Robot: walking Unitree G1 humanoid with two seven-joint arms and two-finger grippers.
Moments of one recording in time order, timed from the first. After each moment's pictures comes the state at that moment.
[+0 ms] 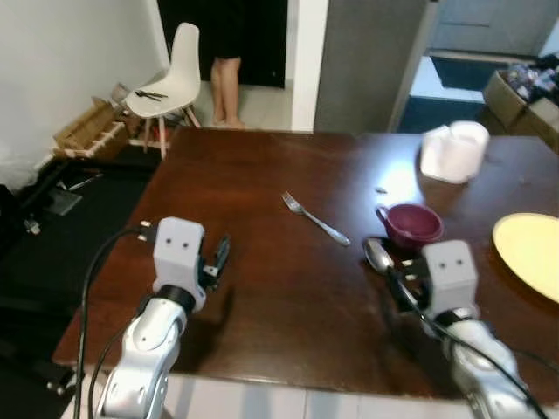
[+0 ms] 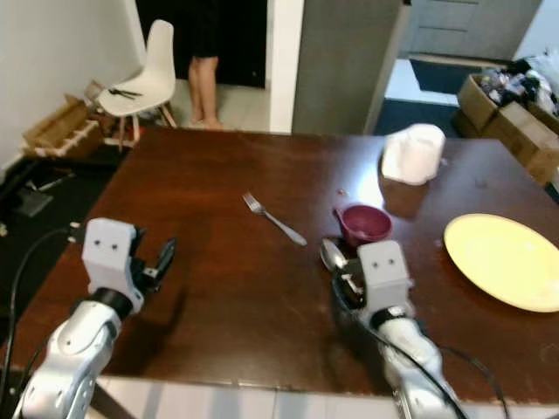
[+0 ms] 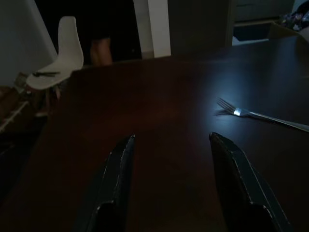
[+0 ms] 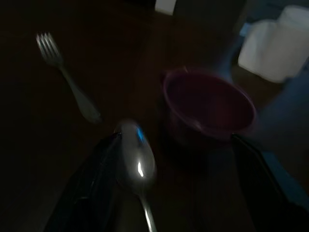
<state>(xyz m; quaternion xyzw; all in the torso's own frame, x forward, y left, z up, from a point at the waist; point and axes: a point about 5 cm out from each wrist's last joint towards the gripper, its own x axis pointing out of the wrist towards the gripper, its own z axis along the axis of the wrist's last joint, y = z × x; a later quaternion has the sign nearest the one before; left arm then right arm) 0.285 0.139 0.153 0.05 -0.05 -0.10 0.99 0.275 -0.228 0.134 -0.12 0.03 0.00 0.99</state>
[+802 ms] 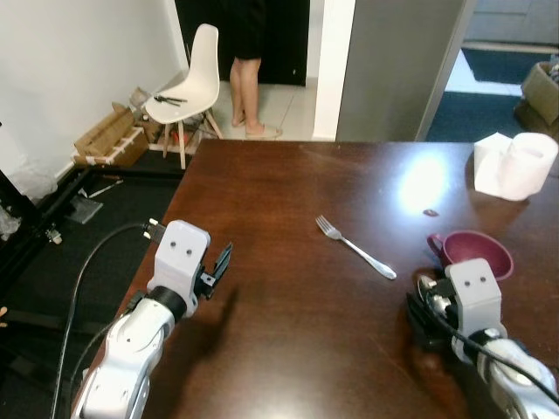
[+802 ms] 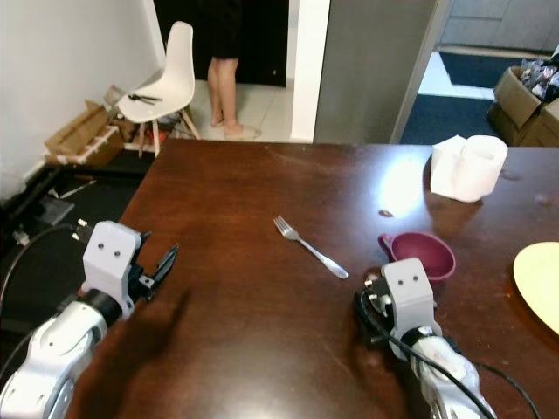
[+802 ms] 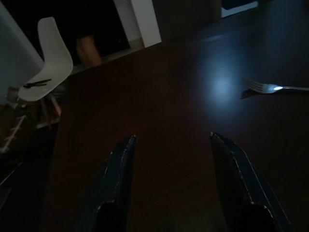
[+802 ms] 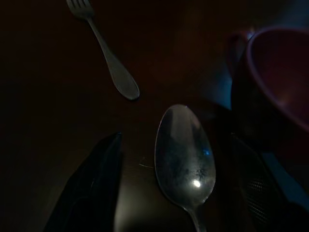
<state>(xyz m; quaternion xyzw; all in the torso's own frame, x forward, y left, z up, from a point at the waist) 0.280 0.146 0.157 0.11 -0.04 -0.16 0.98 0.254 -0.251 0.120 -0.14 0.11 0.05 0.98</state>
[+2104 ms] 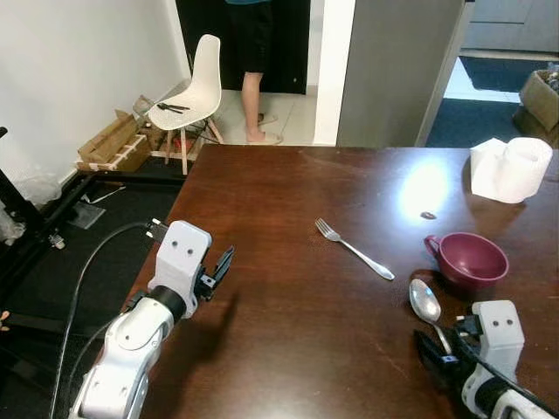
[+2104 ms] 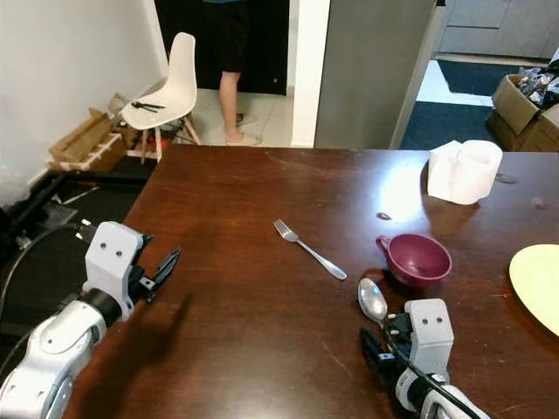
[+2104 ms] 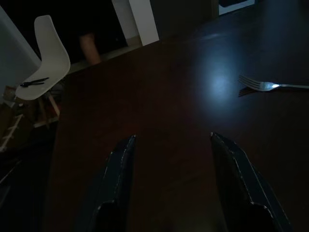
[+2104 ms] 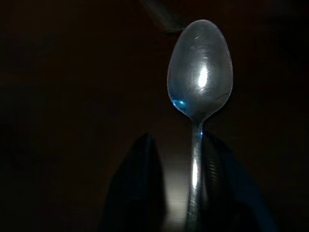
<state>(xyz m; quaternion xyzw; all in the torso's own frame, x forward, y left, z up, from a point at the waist) 0.281 0.148 0.156 0.11 -0.03 -0.17 0.98 0.206 -0.238 0.076 0.03 0.22 0.11 0.97</state>
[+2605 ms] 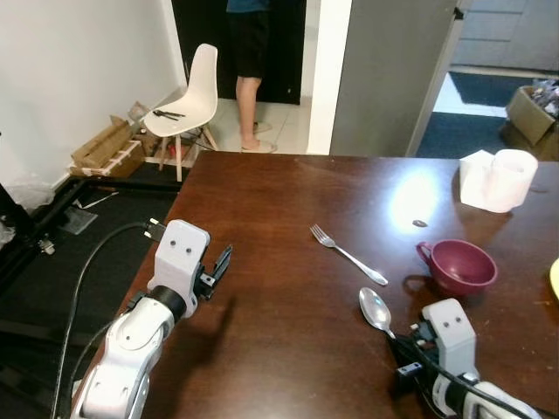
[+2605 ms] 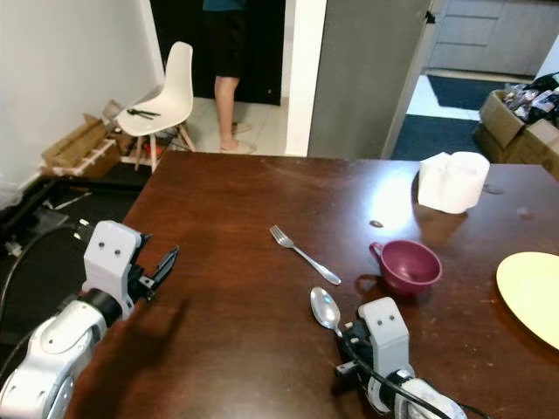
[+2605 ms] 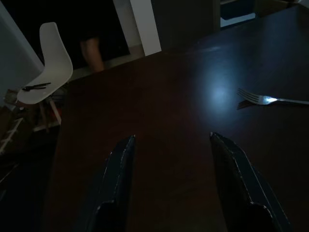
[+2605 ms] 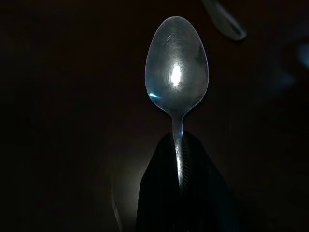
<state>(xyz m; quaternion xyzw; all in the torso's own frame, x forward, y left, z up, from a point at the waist) 0.282 0.147 0.156 0.10 -0.03 -0.16 0.98 0.227 -0.220 0.072 -0.03 0.23 0.15 0.96</state>
